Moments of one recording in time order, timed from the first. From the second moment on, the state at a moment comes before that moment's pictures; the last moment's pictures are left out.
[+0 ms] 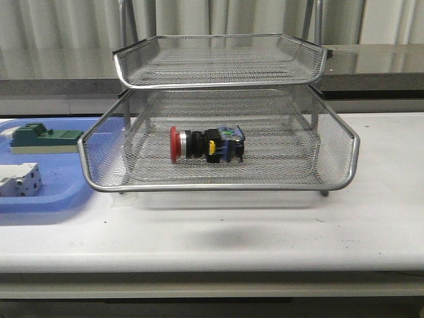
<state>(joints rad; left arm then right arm) 0.00 0.39 -0.29 -0.32 0.14 0.34 0.09 0.54 -0.78 0.04 1.00 0.07</state>
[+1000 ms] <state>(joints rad) 0.00 0.39 -0.27 -0.33 0.07 0.34 0.09 0.54 -0.78 0.04 1.00 0.07</state>
